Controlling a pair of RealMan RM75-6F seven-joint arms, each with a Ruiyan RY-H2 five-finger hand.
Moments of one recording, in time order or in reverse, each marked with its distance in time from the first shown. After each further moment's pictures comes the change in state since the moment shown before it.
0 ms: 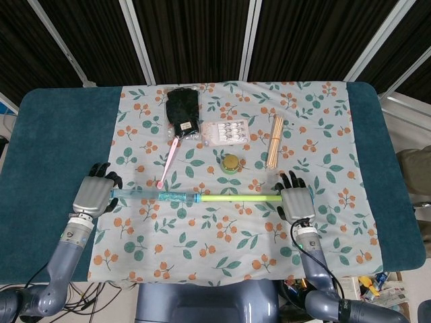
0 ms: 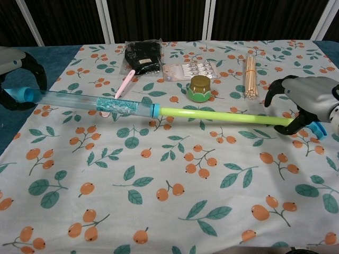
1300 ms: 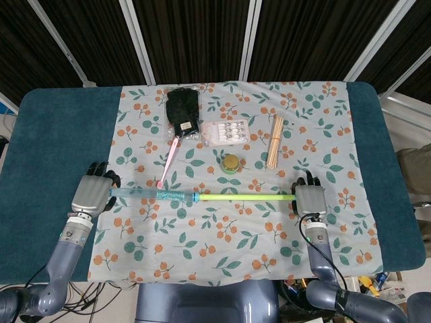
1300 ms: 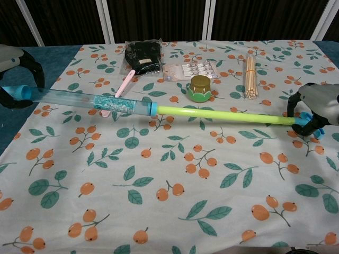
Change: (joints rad) left arm -0.001 0.003 -0.003 0.001 -0.009 0.012 0.014; right arm 0.049 -0.032 -0.040 0.166 0.105 0.020 0.061
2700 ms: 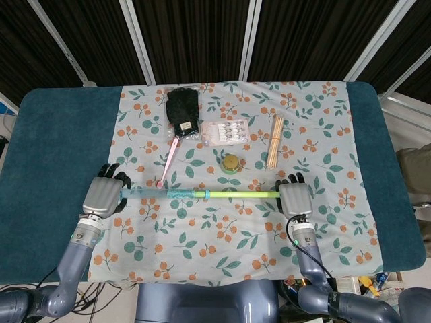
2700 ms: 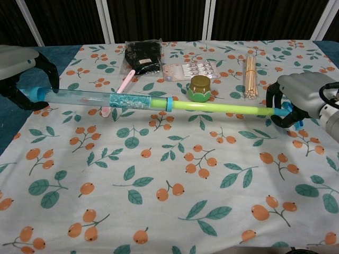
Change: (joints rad) left arm -0.016 -0.065 -0.013 -0.026 -0.001 0.019 0.029; right arm 0.036 -0.032 -0.023 -0.061 -0.099 0.065 -0.010
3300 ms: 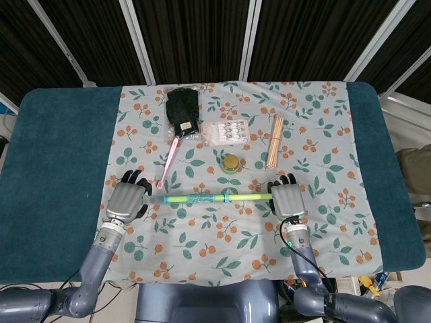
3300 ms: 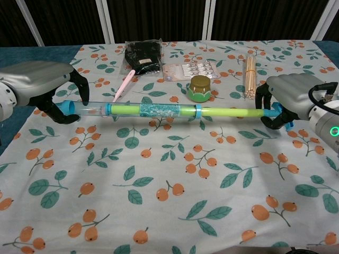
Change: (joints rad) left arm -0.047 -0.133 -0.013 0.014 -0.044 0.005 0.084; right arm 0.014 -0.018 -0.009 -0.019 -0.020 0.001 -0.003
